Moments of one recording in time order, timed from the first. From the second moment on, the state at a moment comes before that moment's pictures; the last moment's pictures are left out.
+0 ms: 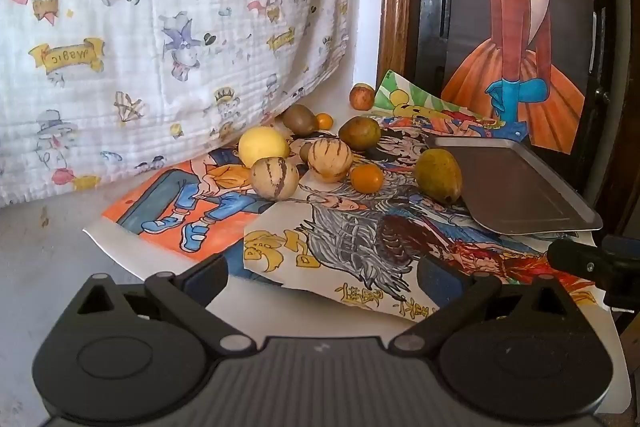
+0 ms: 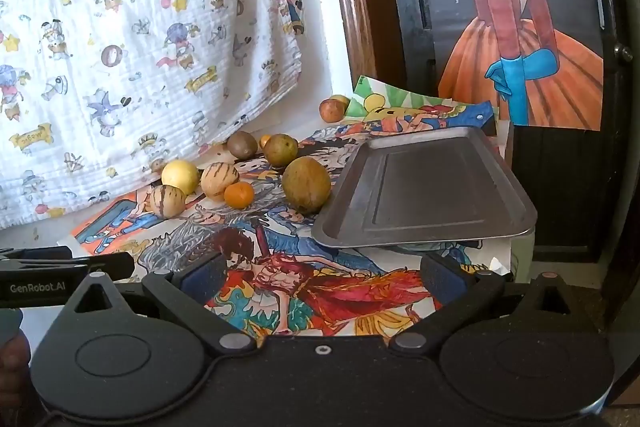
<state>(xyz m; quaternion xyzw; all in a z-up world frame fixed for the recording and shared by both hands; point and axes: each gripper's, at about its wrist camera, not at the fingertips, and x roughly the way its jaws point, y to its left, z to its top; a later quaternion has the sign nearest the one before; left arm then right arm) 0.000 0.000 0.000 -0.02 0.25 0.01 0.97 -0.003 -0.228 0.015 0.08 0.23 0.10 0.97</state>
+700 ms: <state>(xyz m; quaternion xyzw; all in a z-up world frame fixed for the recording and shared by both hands) 0.000 0.005 -0.008 -0.02 0.26 0.01 0.97 0.001 -0.227 0.012 0.08 0.24 0.10 0.96</state>
